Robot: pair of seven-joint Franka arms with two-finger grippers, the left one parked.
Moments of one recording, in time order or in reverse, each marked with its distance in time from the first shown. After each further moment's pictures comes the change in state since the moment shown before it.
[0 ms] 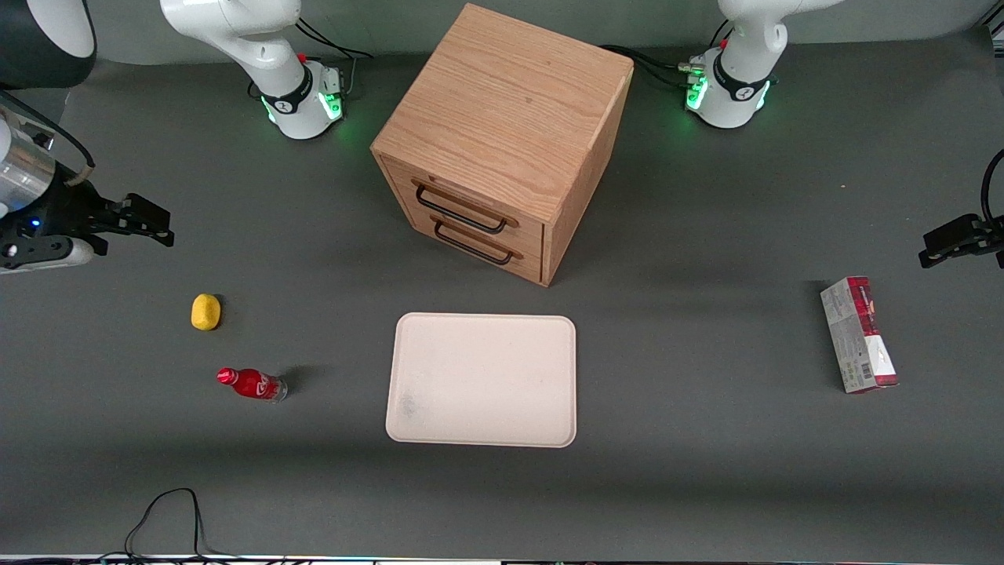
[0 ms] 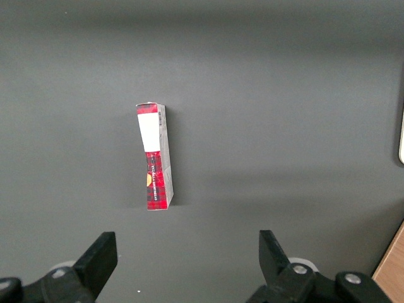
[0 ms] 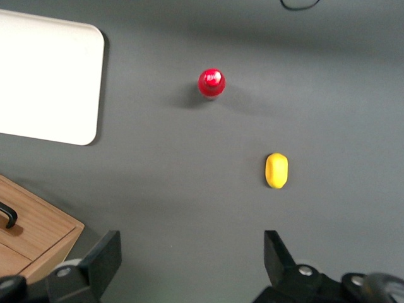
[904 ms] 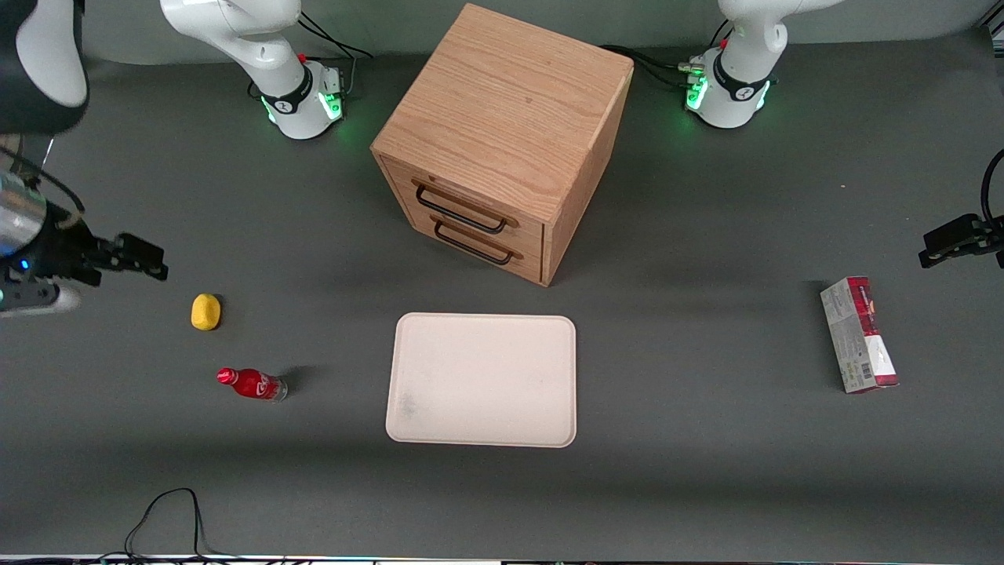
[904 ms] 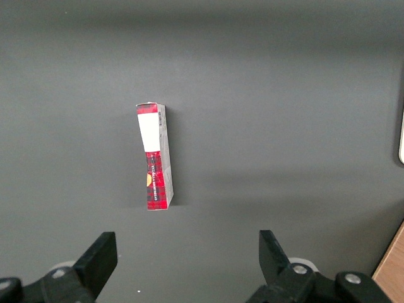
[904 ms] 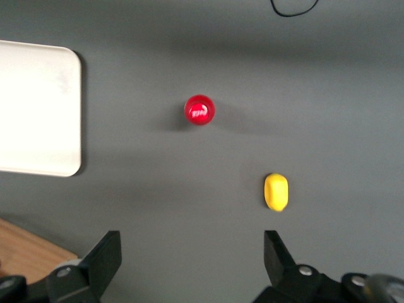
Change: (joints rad) arm -0.017 0.320 -0.004 0.242 0.000 0.003 0.036
